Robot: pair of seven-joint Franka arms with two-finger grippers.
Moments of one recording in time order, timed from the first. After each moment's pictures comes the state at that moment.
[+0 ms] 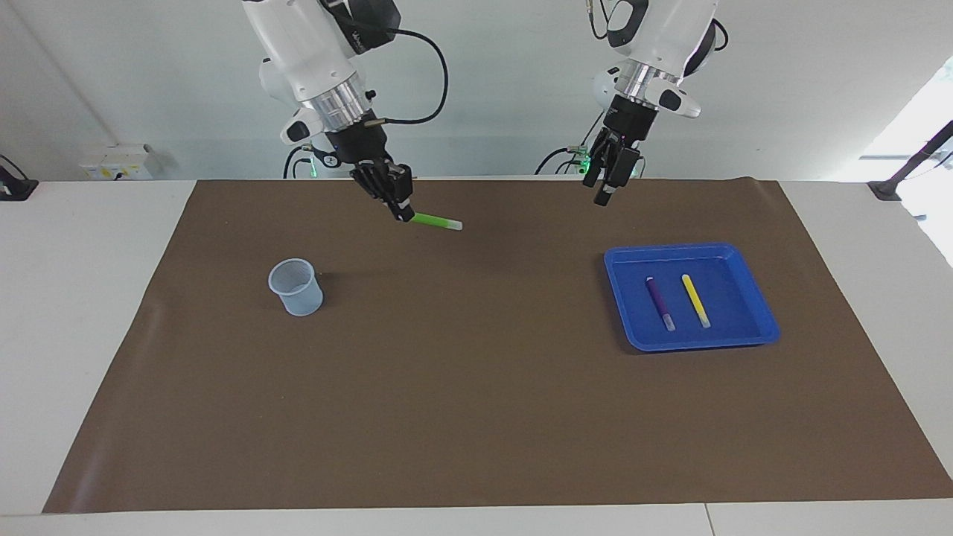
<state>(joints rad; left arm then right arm) 0.35 -0.55 -0.67 -2.21 -0.73 2.18 -1.47 0.04 -0.12 0.37 -1.86 0.51 2.20 1.10</state>
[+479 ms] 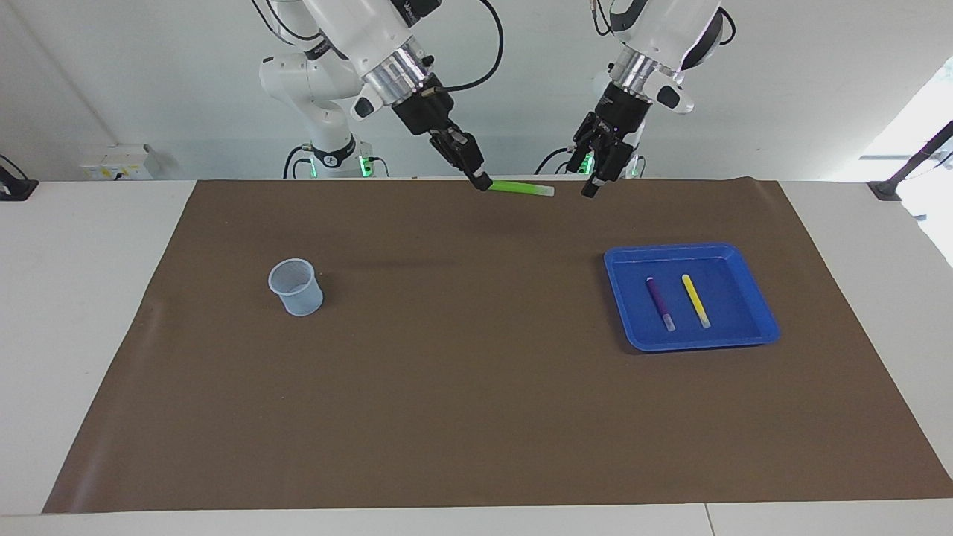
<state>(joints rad) 0.38 -0.52 -0.67 -2.10 -0.73 1.99 -1.64 0.04 -0.07 0.49 -1.79 0.55 2.27 1.36</state>
